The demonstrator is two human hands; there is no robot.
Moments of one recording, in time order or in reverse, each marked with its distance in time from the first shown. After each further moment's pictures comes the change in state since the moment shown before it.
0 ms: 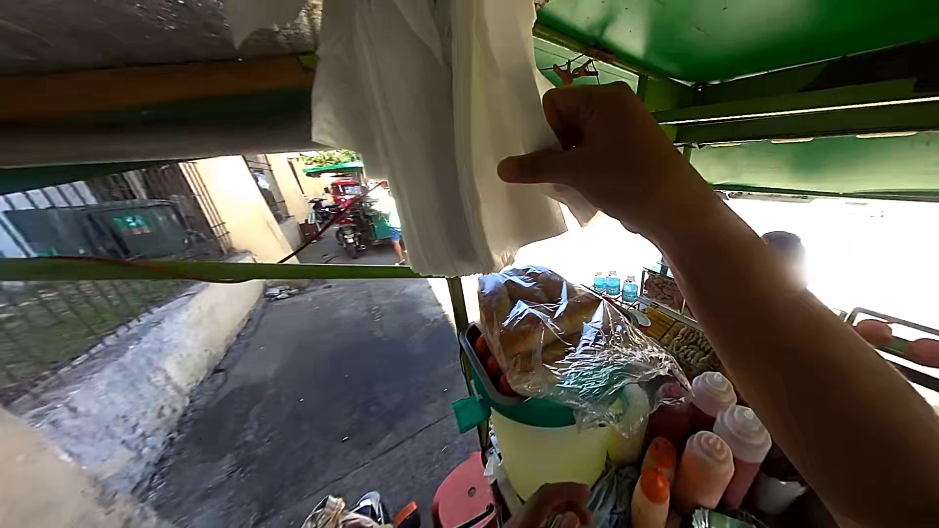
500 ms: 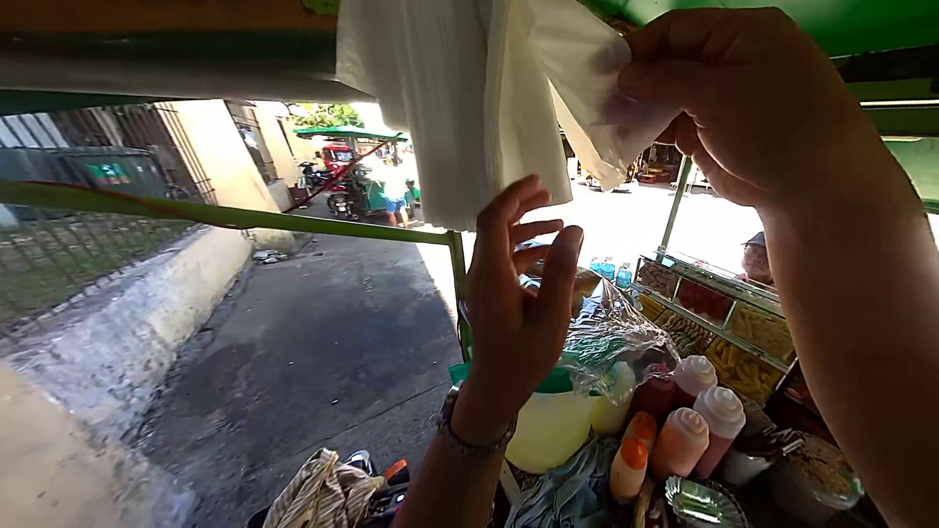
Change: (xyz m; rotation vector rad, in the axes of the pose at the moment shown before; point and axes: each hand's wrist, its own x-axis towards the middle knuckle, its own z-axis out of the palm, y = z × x) left_hand 0.158 0.149 -0.006 0.346 0.401 0.560; right_hand -0.028 -0.022 -0.035 0.151 0.033 0.080
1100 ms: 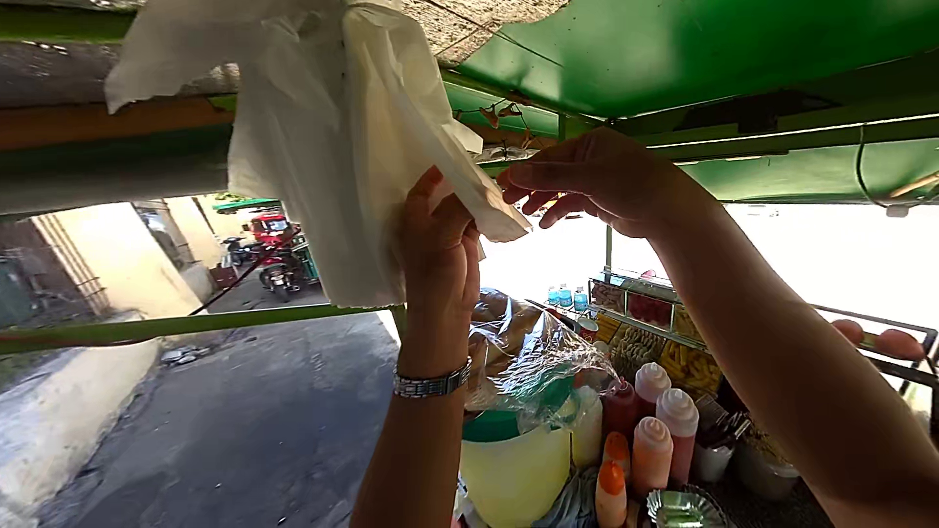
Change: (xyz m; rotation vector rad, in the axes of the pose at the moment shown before) left_hand 0.083 -0.008 0.043 -0.635 0.078 -0.300; right_hand -0.012 -0.001 -0.036 0.105 -0.143 0.195
